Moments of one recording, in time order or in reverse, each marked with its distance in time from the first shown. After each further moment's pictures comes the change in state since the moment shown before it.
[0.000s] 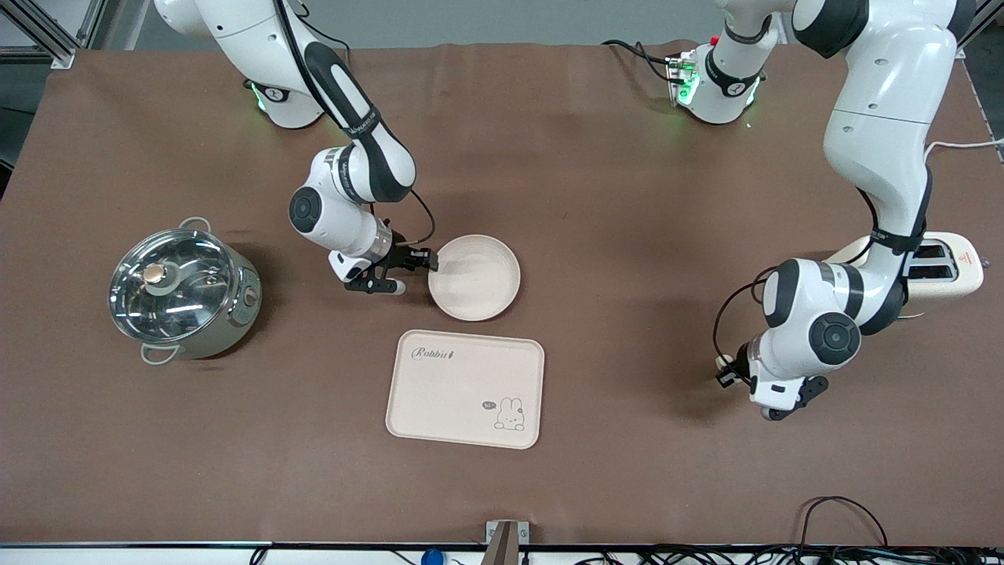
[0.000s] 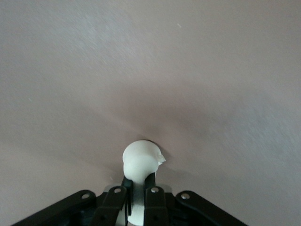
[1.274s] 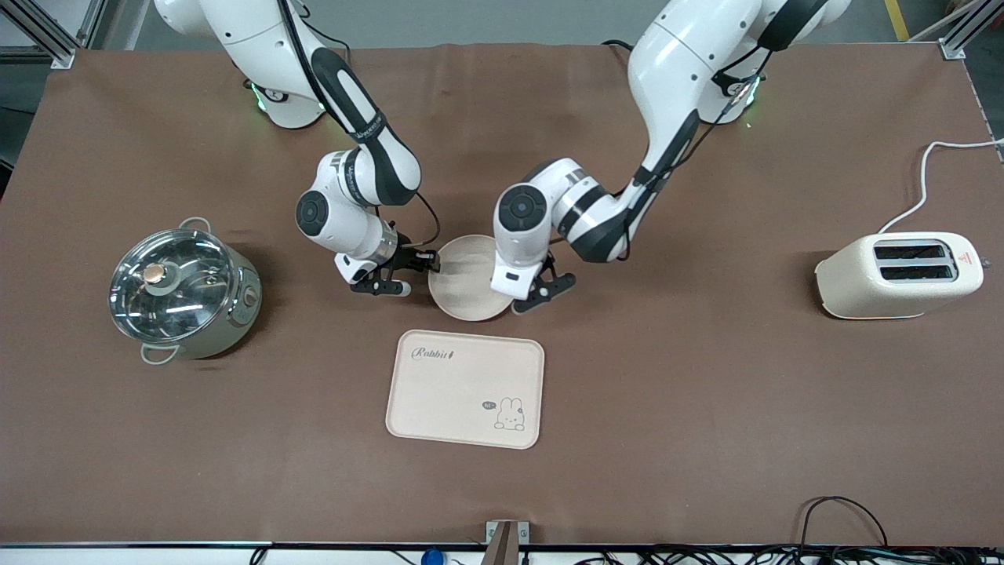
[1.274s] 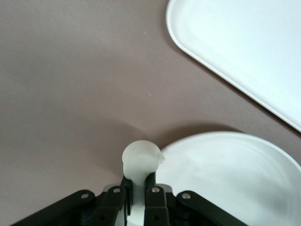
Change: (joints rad) left arm -0.647 -0.005 -0.032 0.075 -0.007 -0.048 -0.631; right arm 0.009 0.029 0.008 0.025 0.028 0.001 -0.005
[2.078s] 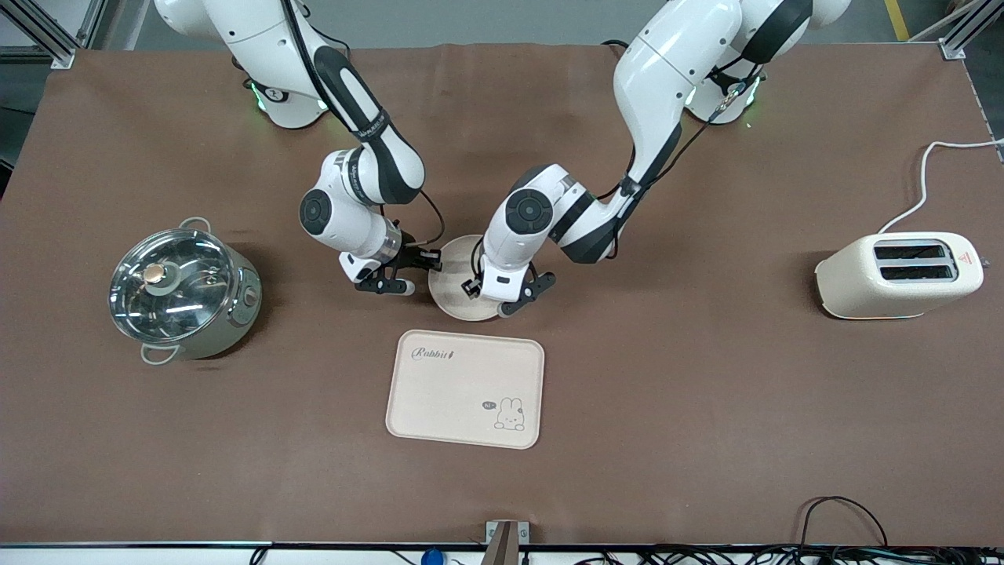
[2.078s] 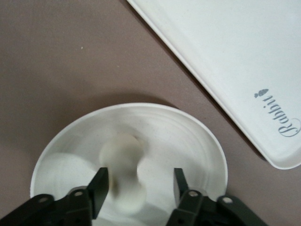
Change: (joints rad) left arm -0.015 0.066 -0.003 0.032 -0.203 0.228 -0.056; right arm 0.009 0.002 0.002 0.007 0.016 0.000 -0.001
